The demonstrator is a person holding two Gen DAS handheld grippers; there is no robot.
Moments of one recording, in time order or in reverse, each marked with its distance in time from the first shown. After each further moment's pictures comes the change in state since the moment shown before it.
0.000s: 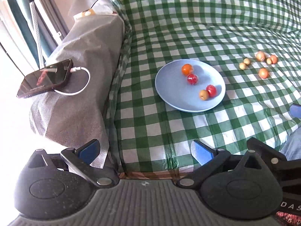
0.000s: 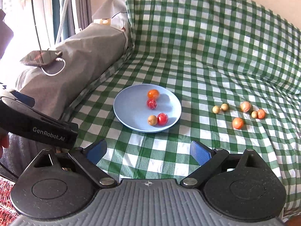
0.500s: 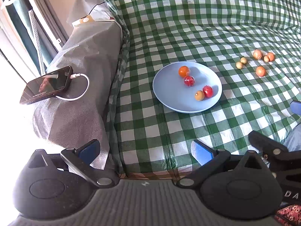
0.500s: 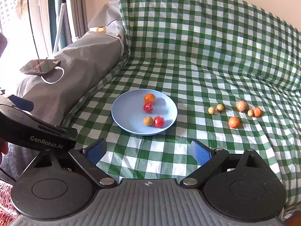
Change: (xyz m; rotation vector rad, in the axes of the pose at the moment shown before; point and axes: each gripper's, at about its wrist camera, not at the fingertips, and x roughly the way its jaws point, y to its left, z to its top) left arm -0.008 -0.009 0.001 0.036 -0.015 0.017; right arm -0.016 -0.009 -0.004 0.052 -0.029 -0.007
